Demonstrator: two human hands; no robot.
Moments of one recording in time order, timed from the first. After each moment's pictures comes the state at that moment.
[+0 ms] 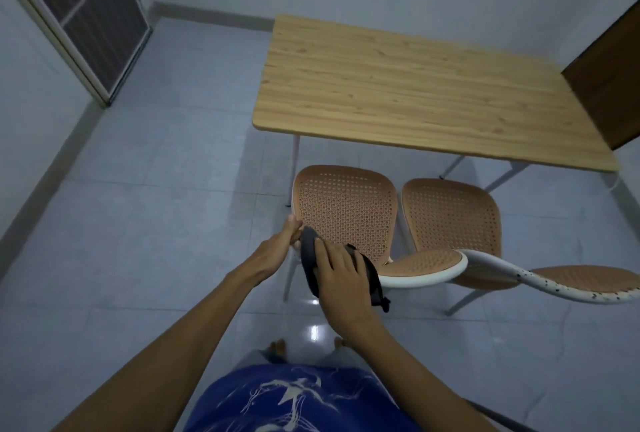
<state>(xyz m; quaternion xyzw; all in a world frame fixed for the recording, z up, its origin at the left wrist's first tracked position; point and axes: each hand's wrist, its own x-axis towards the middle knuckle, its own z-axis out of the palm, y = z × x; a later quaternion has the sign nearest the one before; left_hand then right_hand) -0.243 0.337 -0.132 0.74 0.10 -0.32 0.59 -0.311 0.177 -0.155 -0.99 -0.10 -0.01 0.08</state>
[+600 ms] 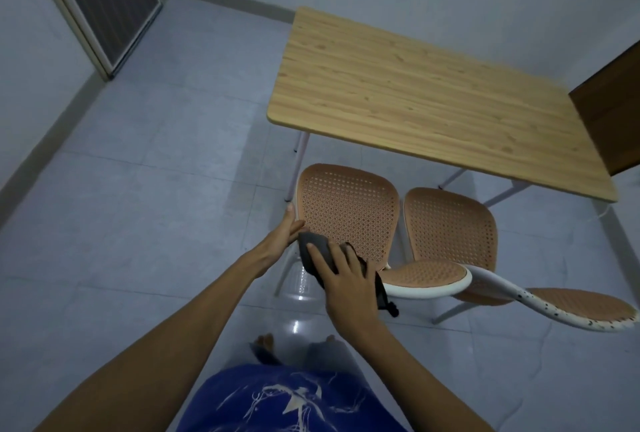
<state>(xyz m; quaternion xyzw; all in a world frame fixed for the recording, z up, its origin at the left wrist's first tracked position) -0.226 0.347 -0.136 0.65 0.14 -0.33 0.67 -0.305 0.180 -0.142 -0.99 -0.14 0.07 0.01</state>
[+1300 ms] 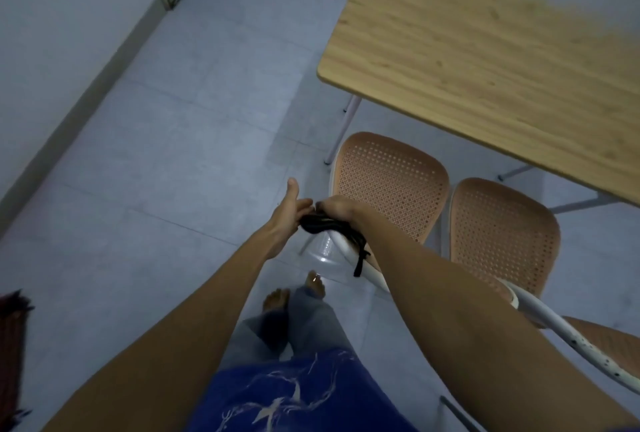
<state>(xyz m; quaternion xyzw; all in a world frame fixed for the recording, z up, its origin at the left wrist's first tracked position) -0.220 0.361 -0.171 0.55 0.35 -0.26 0.72 -0.142 0.240 -0.162 -0.80 0.03 0.54 0.25</state>
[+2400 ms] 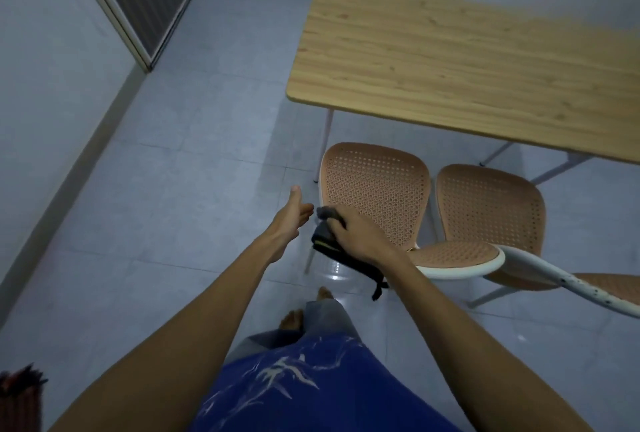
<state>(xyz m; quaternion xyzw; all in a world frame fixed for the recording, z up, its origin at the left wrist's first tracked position) -0.239 0.344 -0.125 0.65 0.26 -0.28 0.65 -0.226 0.174 -0.148 -0.90 -0.14 0.25 0.32</state>
